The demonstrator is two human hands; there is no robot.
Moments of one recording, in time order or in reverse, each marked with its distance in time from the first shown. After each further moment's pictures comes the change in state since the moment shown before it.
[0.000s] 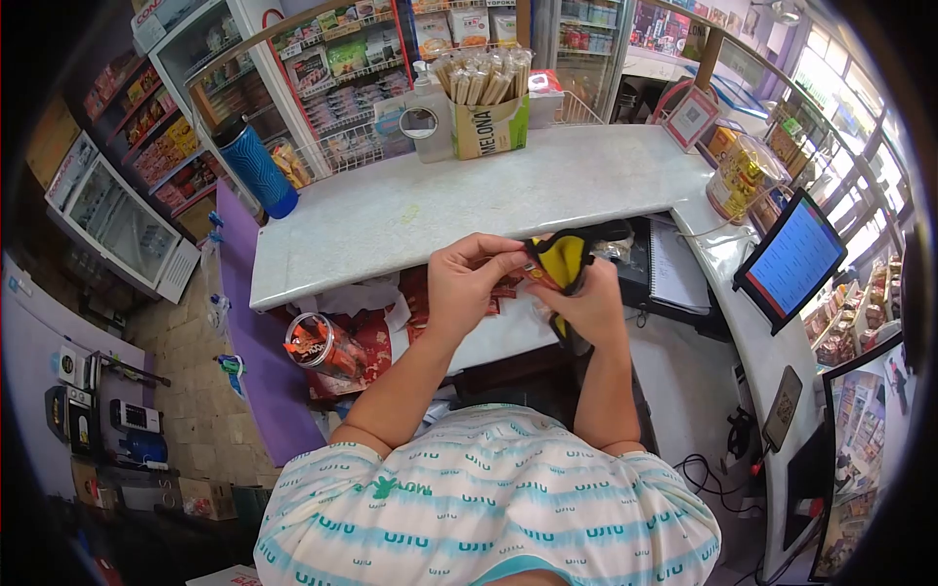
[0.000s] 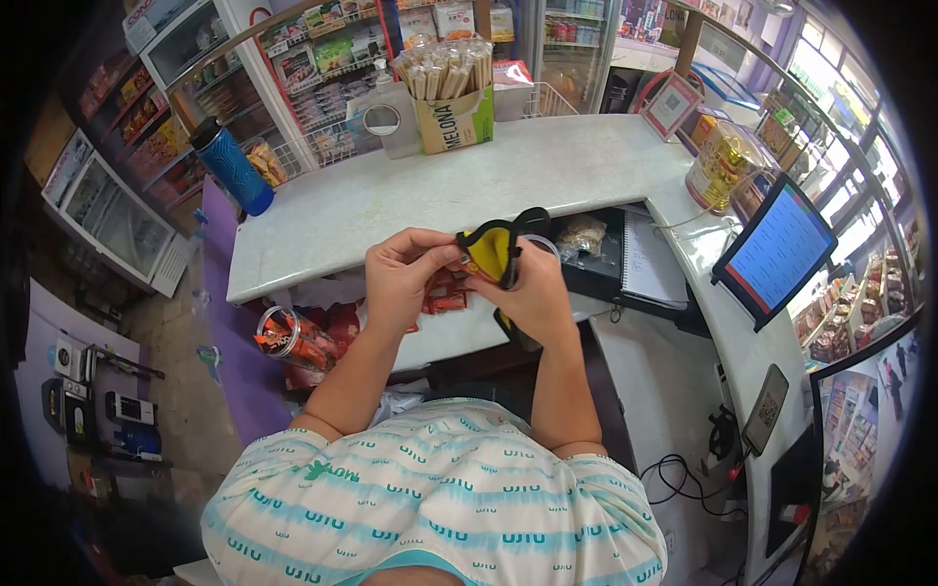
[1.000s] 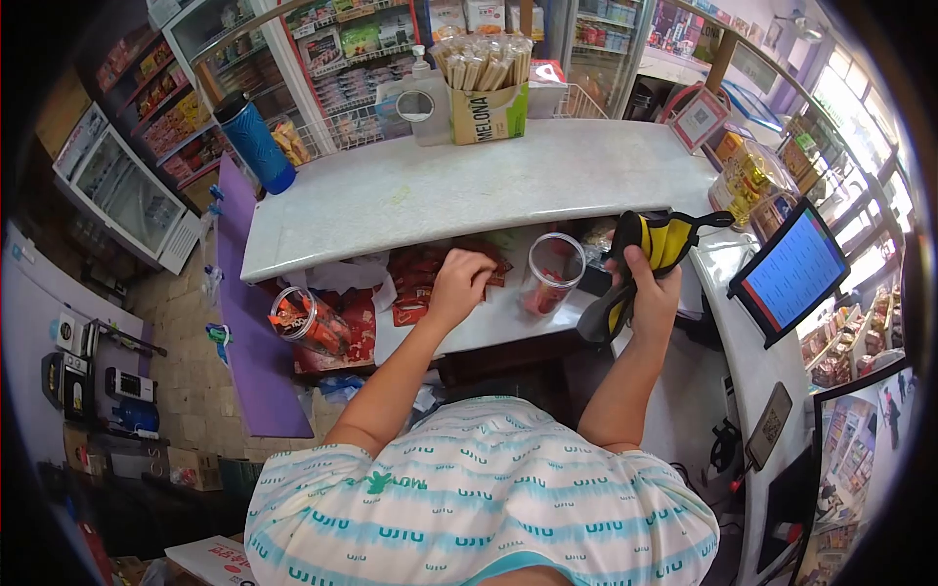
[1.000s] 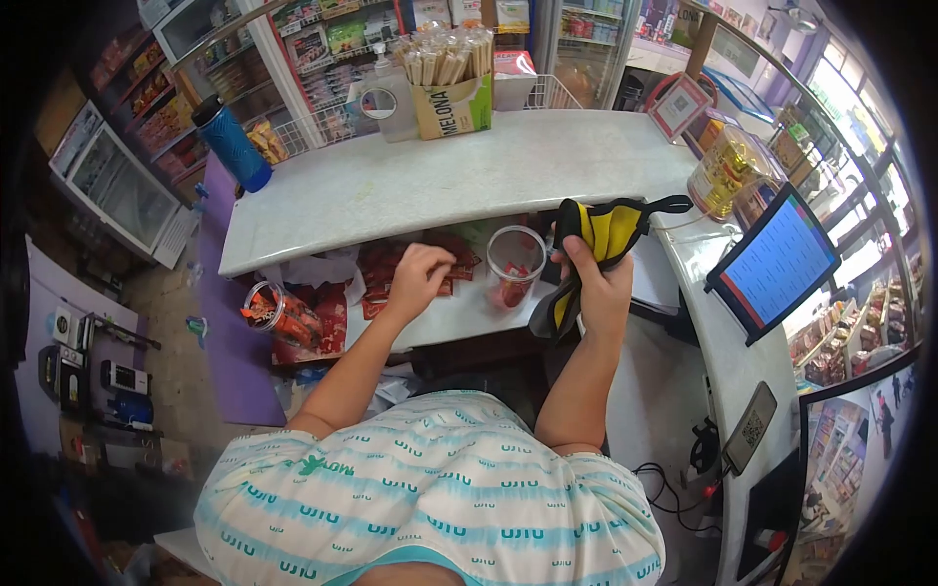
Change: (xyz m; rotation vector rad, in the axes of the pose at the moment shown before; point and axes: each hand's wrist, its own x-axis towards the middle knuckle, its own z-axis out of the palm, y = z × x) left_hand -0.006 -0.127 -0.059 1.042 -0.112 0.260; right_hand -0.013 0.016 -0.071 0.584 0.346 0.351
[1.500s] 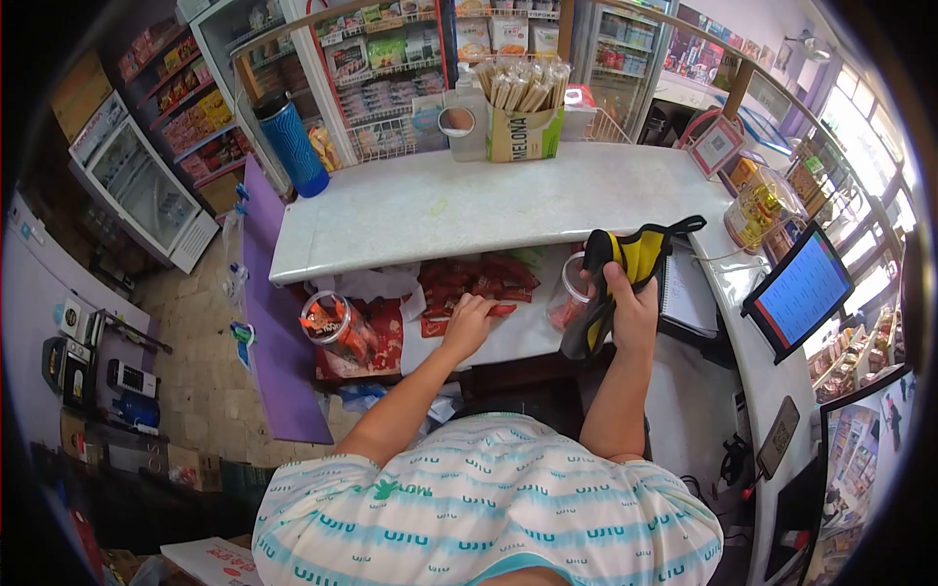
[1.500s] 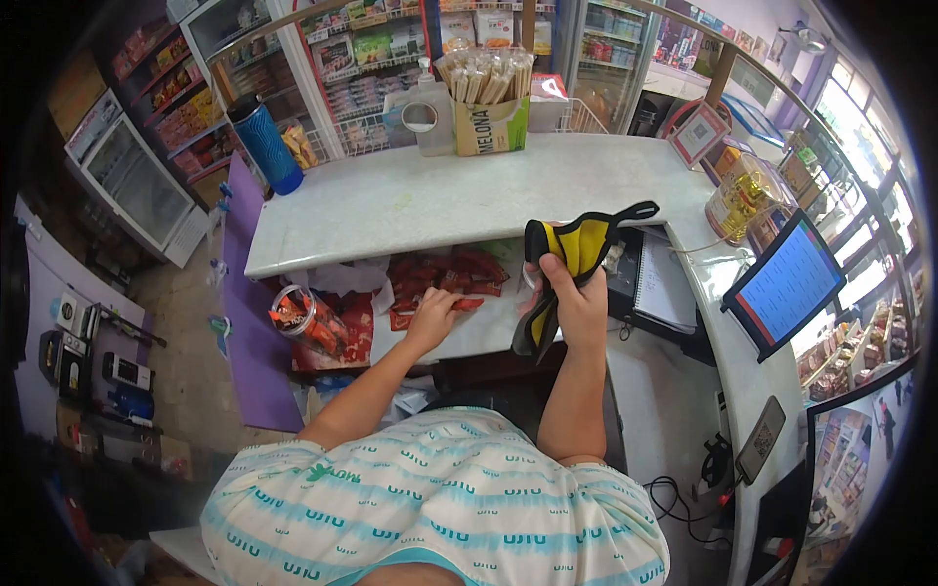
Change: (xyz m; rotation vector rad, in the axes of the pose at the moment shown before) left_hand -0.063 -0.057 0.010 0.206 -0.110 -0.058; right_hand -0.020 0.018 0.056 0.075 -0.197 0.062
